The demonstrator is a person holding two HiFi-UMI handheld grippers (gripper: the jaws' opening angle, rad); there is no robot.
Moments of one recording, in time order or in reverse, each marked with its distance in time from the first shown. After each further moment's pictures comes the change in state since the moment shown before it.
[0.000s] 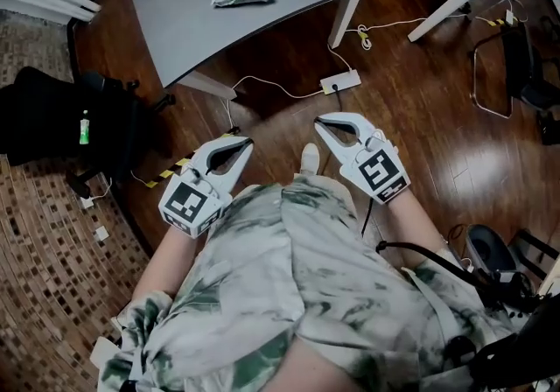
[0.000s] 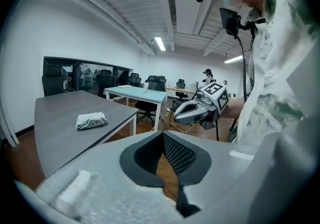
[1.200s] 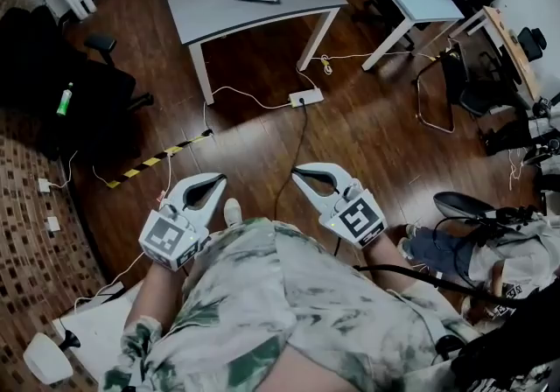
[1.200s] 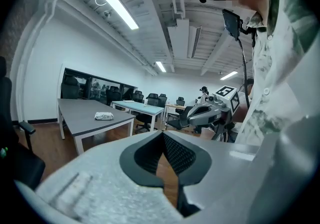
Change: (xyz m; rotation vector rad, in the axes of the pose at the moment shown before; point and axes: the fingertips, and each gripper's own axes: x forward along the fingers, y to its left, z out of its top) left arm -0.271 -0.176 -0.115 -0.037 -0.225 0.050; right arm -0.093 0.352 0.030 -0.109 -0.005 -0.036
